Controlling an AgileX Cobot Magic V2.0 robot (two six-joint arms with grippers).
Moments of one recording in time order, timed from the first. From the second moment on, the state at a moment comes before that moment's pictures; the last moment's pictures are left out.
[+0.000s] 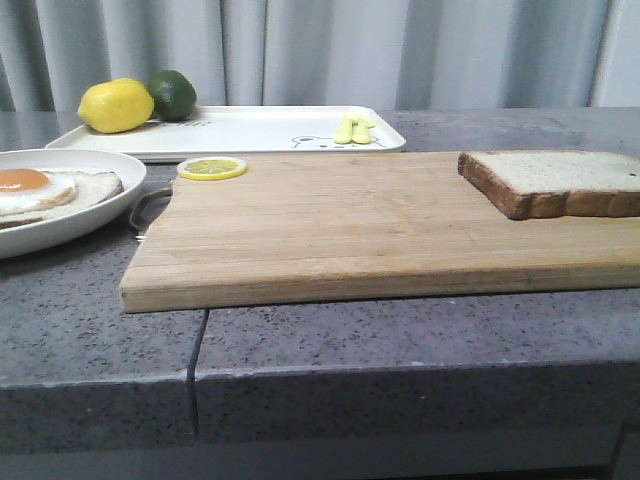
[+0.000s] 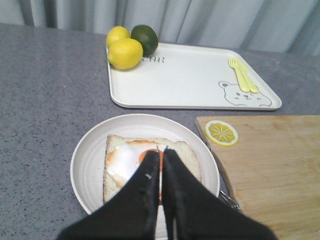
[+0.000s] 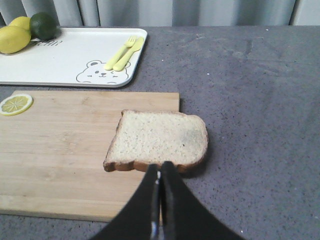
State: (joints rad) left arm -0.02 0.52 -0.72 -0.31 0.66 0.07; right arm 0.16 0.43 -0.67 0.12 0.64 0.01
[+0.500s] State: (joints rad) left arm -0.02 0.94 -1.05 -0.45 0.91 0.14; right arm 0.16 0.72 -0.80 0.14 0.67 0.01
